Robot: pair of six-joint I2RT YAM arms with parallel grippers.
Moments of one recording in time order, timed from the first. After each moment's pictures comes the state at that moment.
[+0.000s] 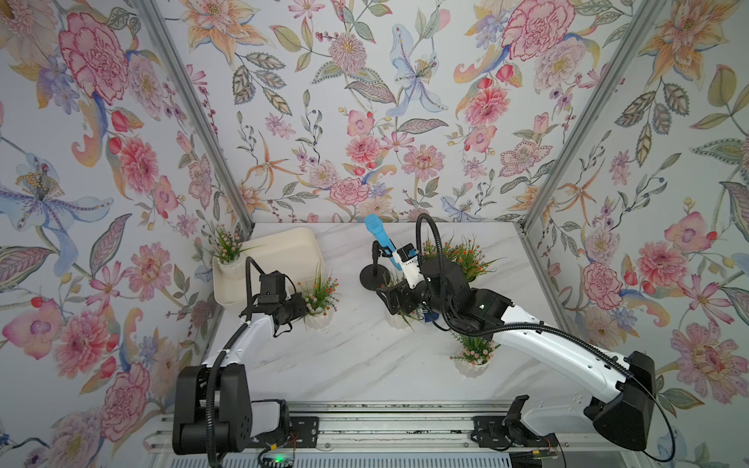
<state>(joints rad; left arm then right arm) 0.01 1.32 0.71 -0.34 0.12 -0.38 0.92 1.34 1.21 -0.36 0.09 0.20</state>
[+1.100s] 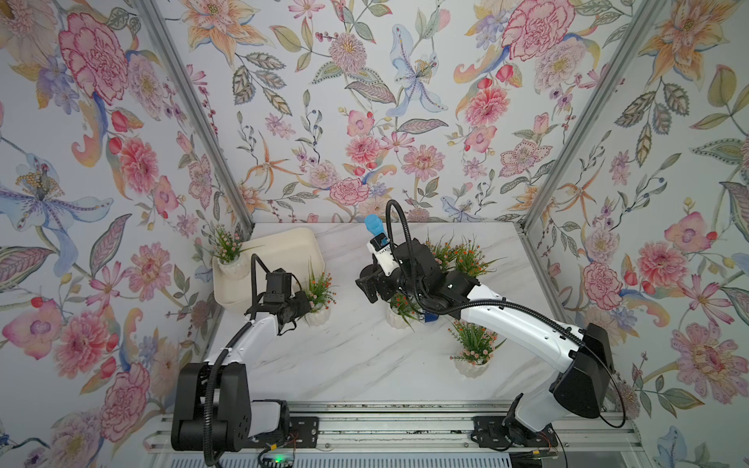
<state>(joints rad) -0.04 1.32 0.72 -0.33 0.04 -0.41 0.91 1.59 1.44 -0.36 0.03 0.11</state>
